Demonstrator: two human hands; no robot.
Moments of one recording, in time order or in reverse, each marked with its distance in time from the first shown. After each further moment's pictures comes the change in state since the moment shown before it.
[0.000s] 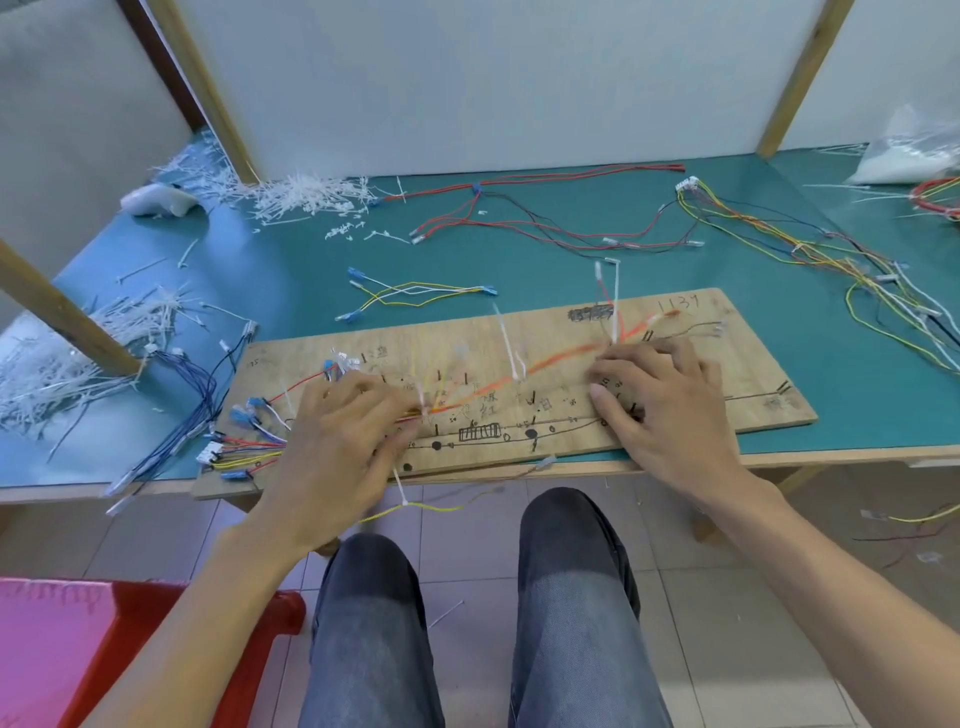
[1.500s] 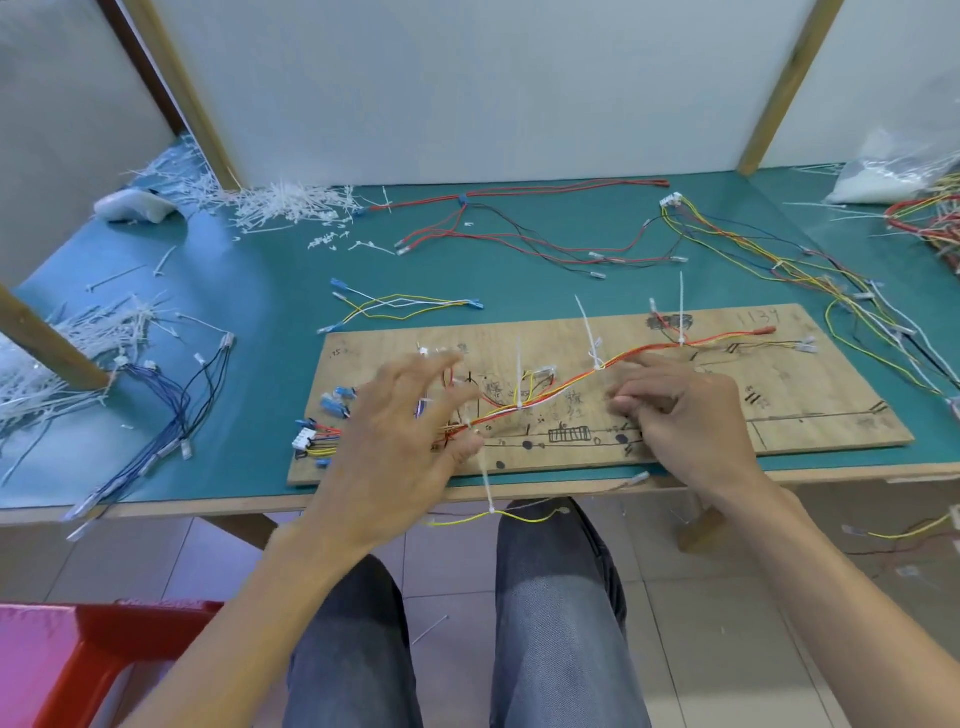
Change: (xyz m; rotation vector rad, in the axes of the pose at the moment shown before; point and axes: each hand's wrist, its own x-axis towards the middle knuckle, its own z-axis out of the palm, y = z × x) left_hand 0.041 0.038 0.025 -0.028 -0.023 -0.035; right_hand 0.013 0.011 -0.027 0.453 0.059 0.168
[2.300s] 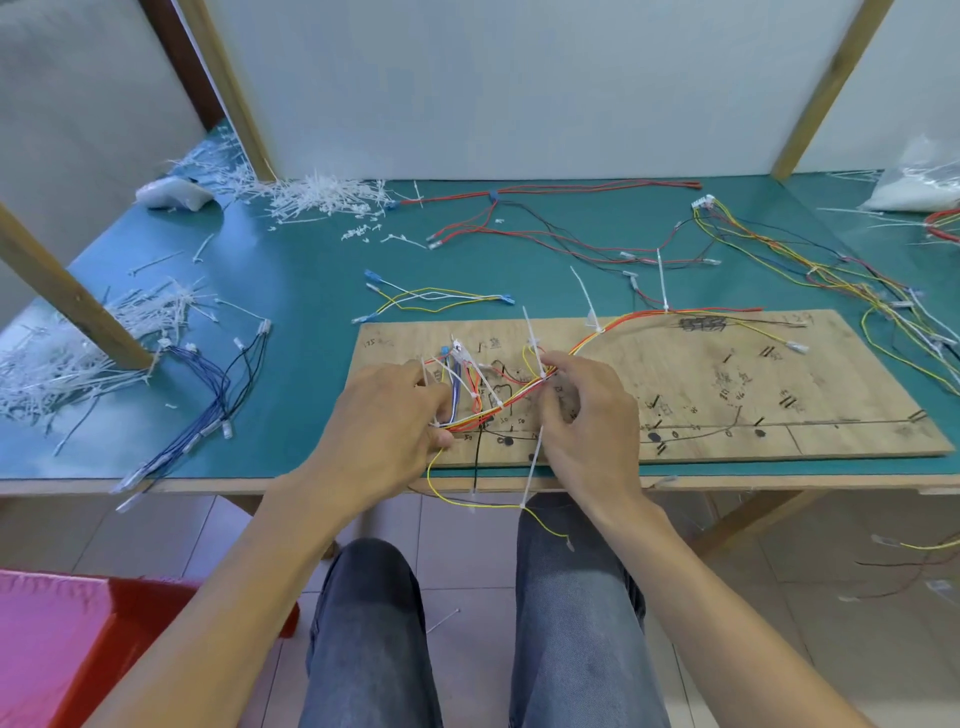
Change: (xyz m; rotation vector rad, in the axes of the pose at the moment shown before) left_hand 0.011 -0.020 -0.036 0.232 -0.364 -0.218; right_hand -0.016 -0.074 0.099 0.067 0.120 0.031
